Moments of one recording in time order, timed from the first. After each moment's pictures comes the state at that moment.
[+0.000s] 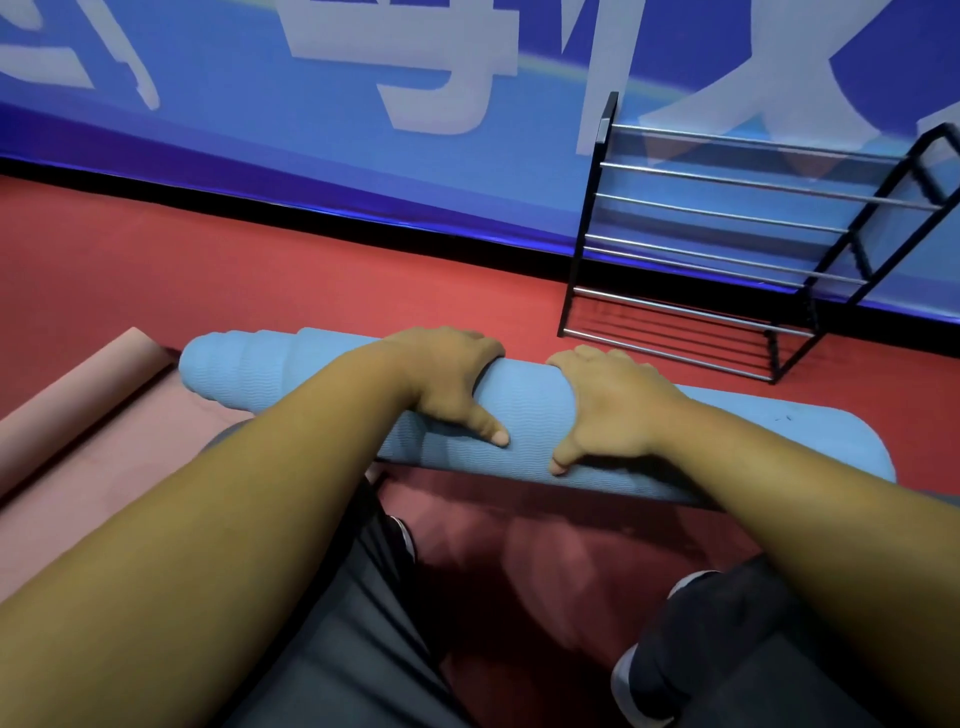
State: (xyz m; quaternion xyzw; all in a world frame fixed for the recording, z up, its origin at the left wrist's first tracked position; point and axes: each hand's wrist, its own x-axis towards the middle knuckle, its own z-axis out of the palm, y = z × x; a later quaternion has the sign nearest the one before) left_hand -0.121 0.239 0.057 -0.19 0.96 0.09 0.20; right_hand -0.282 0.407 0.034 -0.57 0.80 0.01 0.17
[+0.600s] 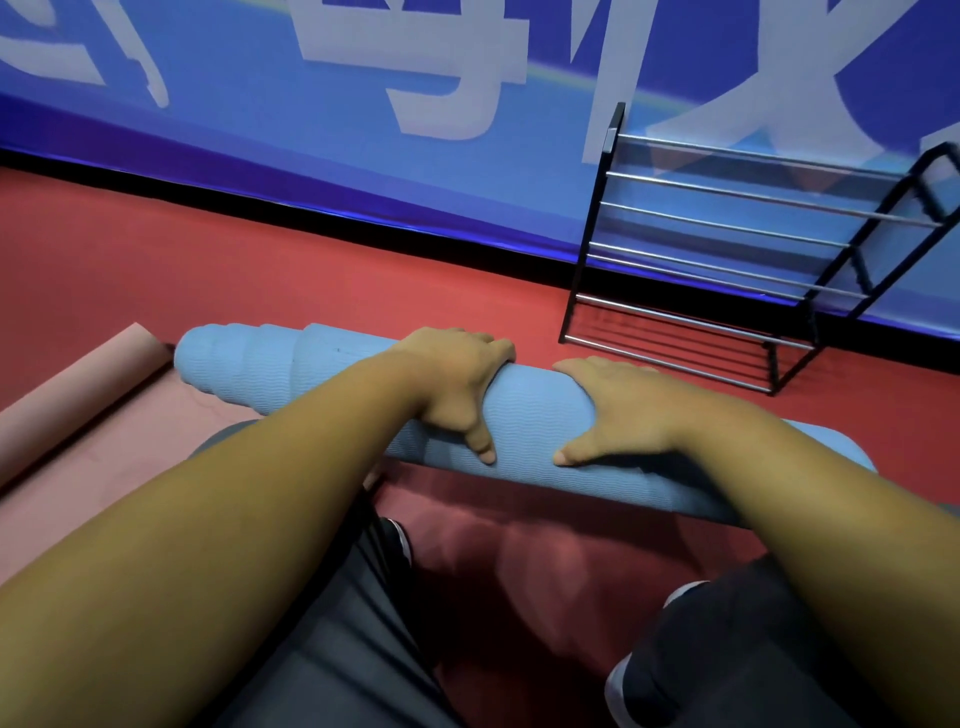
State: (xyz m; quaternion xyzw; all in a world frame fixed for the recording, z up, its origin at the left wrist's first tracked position) left_hand -0.124 0.243 0.055 -0.19 0.97 0.04 0.18; right_hand -0.299 0.410 0.044 -0.59 0.77 0.04 0.23
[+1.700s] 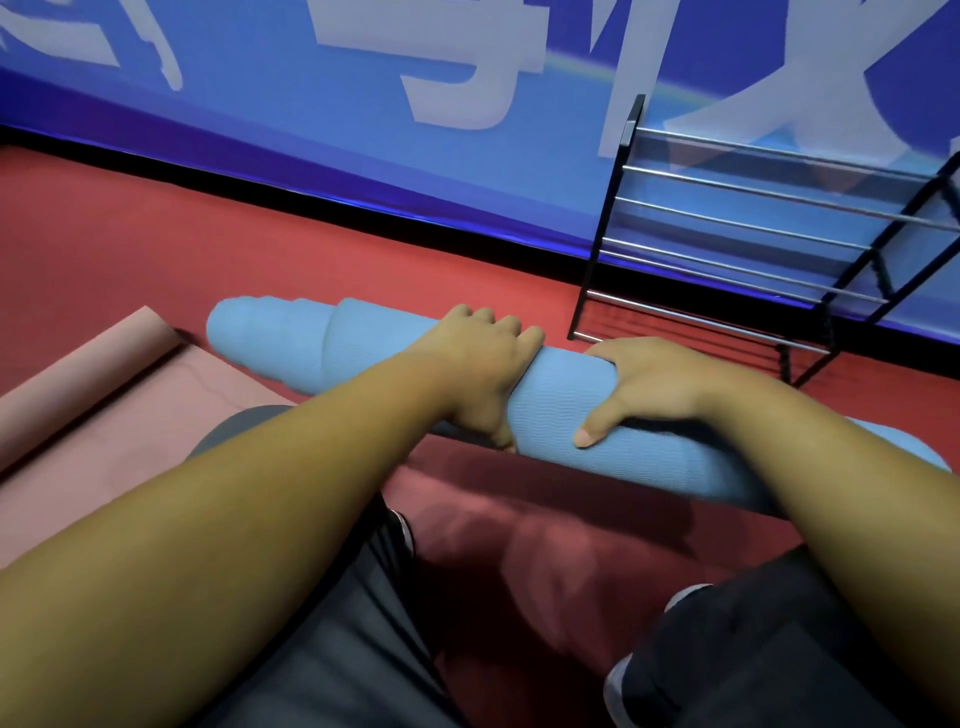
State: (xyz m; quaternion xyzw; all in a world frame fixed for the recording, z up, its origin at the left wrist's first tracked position) left_hand -0.131 0.258 0.046 -0.15 0.98 -0.10 0.10; right_hand -0.316 0.401 0.061 -0.53 0.79 -0.05 0.32
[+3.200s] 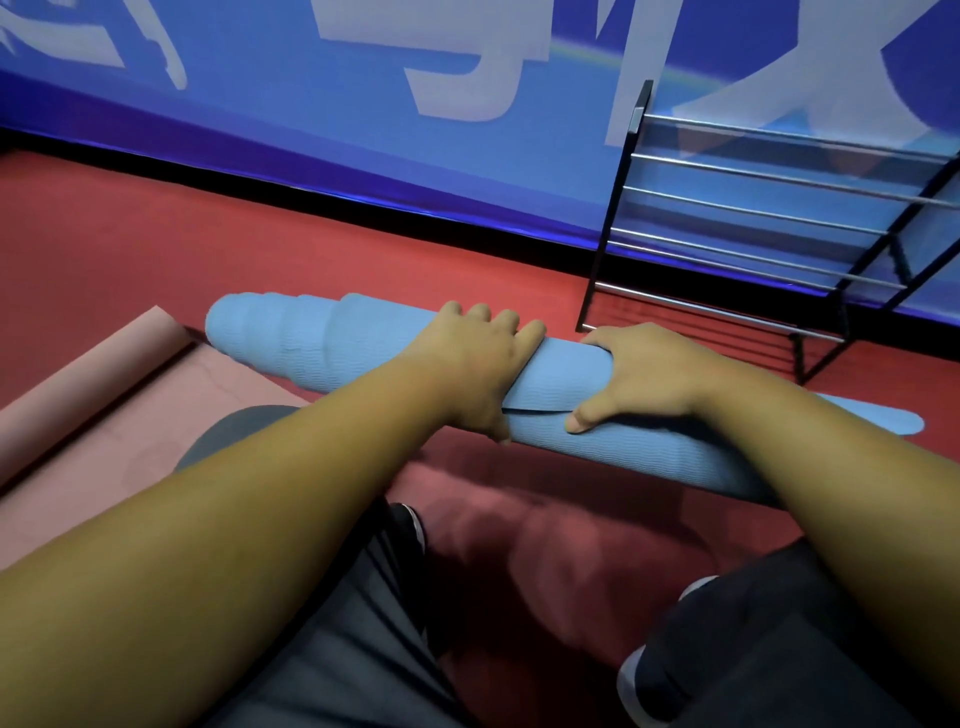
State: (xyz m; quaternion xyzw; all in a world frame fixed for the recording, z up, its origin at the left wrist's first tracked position) left_hand -0.117 0.261 0.047 -0.18 0.97 -0.12 0.11; right_hand -0.292 0.393 0.065 -0.56 0.80 -0.01 0.23
